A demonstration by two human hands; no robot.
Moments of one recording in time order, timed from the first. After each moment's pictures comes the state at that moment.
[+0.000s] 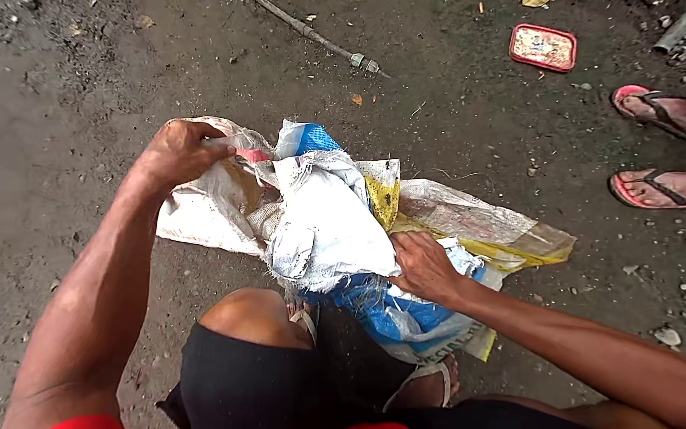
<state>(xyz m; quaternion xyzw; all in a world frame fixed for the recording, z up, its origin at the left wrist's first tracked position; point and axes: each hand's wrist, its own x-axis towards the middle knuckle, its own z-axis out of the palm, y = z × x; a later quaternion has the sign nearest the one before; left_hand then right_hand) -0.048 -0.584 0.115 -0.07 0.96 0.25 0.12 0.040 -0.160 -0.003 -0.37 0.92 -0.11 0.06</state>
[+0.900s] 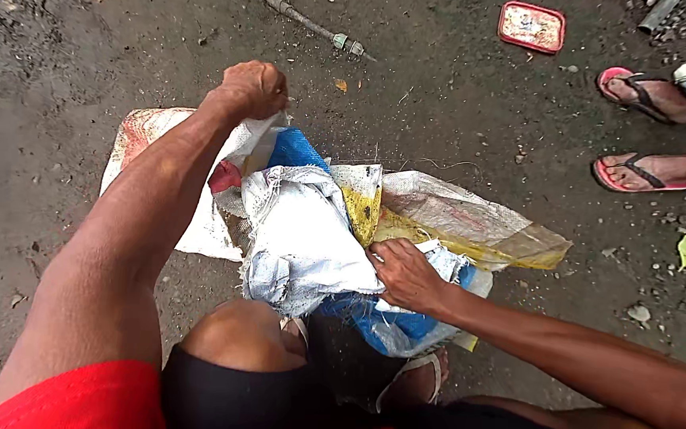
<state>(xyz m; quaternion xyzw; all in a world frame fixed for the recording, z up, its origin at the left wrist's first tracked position) -0.200 -0.498 0.064 0.11 0.97 0.05 0.20 0.049 -0.168 -0.008 -0.43 0.89 -0.09 0.06</state>
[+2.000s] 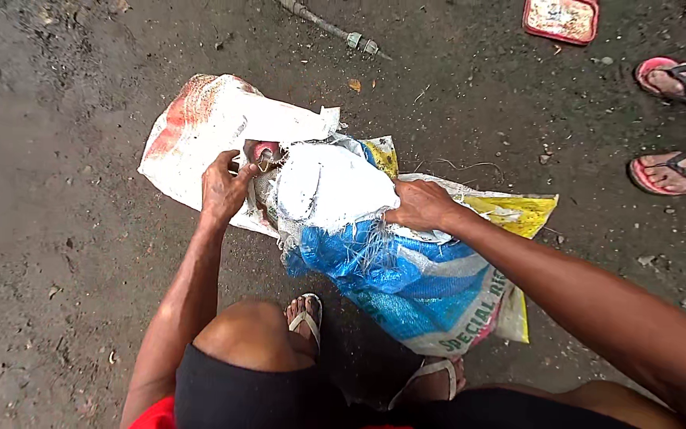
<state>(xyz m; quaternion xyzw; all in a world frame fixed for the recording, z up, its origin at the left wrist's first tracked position) -0.044 -0.558 -0.011 -0.18 0.90 0.39 0.01 -0.084 -0.191 0.007 -0.16 0.93 -0.06 0.32</state>
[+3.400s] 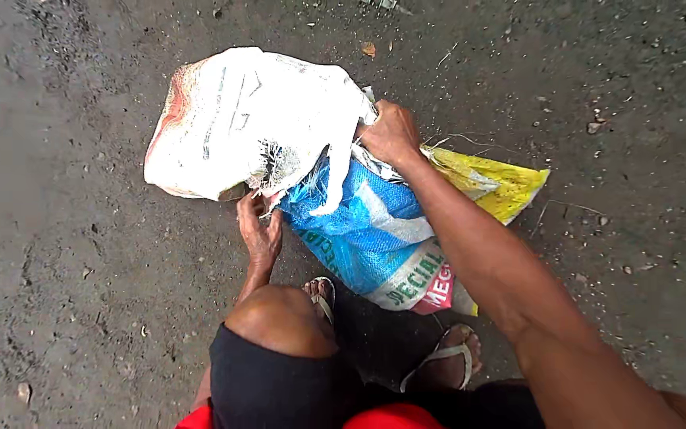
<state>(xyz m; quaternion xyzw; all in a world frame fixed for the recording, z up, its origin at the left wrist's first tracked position) 0.065 -0.512 -0.102 -0.14 0.90 0.36 -0.18 -0.144 -0.274 -0.015 0.02 0.94 -0.29 0.19</state>
